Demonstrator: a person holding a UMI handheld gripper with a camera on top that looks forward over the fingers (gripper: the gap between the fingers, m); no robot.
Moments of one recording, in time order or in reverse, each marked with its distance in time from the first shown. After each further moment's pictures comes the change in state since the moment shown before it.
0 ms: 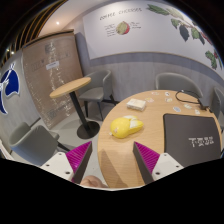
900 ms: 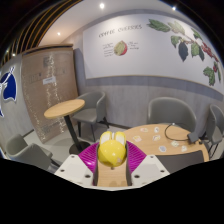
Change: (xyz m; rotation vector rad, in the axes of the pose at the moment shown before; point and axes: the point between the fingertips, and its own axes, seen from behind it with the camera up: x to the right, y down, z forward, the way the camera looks) arm 0.032 -0.140 -0.005 0.198 0.068 -0.046
